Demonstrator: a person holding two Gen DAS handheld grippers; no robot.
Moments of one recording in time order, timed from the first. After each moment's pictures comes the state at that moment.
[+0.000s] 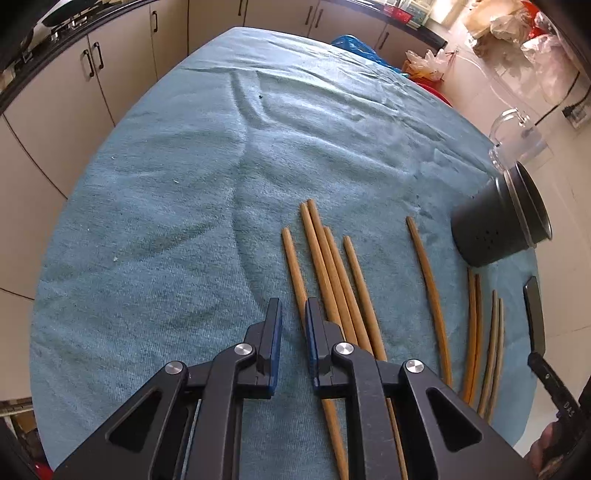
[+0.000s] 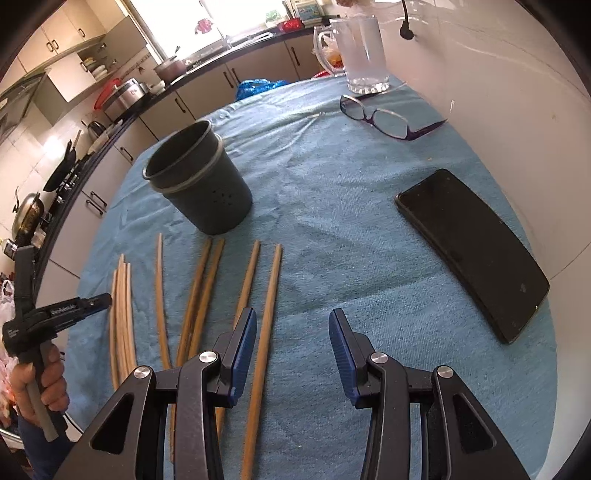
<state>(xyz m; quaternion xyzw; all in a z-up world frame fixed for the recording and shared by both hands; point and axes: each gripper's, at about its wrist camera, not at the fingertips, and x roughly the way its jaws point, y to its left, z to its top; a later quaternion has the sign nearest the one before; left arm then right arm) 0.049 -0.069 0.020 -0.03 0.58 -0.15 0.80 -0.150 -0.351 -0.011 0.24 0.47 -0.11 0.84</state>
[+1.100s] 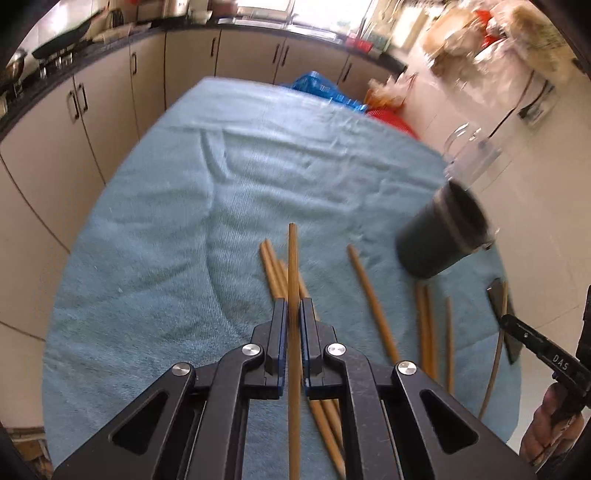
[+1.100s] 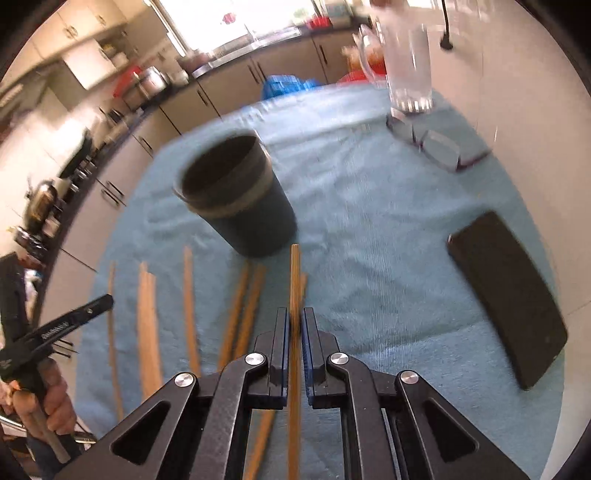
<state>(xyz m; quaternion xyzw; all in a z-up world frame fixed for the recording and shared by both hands) 0.016 -0.075 0.078 -0.03 0.49 -0.21 0.84 -0.110 -0.339 0.013 0.23 0.45 -0.06 0.86</state>
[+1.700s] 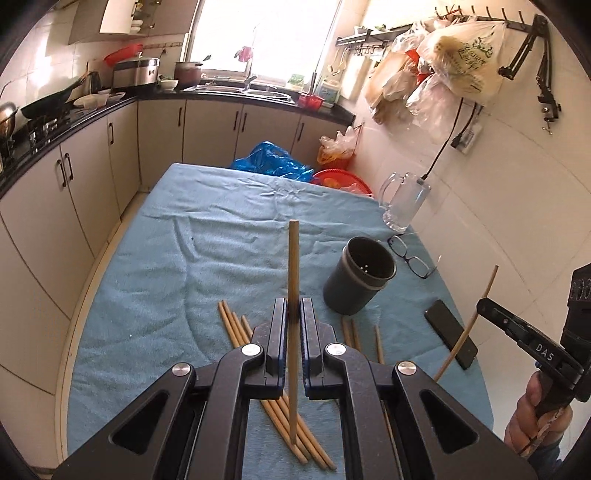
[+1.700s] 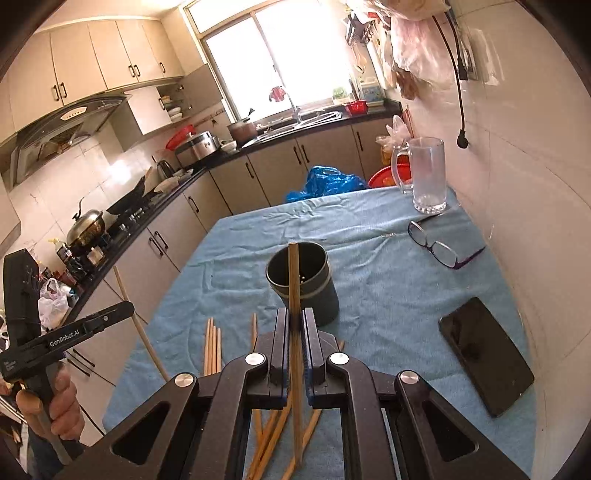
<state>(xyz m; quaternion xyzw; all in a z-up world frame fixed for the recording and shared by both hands) -0.039 -0.081 0.172 -0.03 0.39 -0.27 0.88 -0.163 -0.313 0.109 0.20 0.31 -0.03 0.93</state>
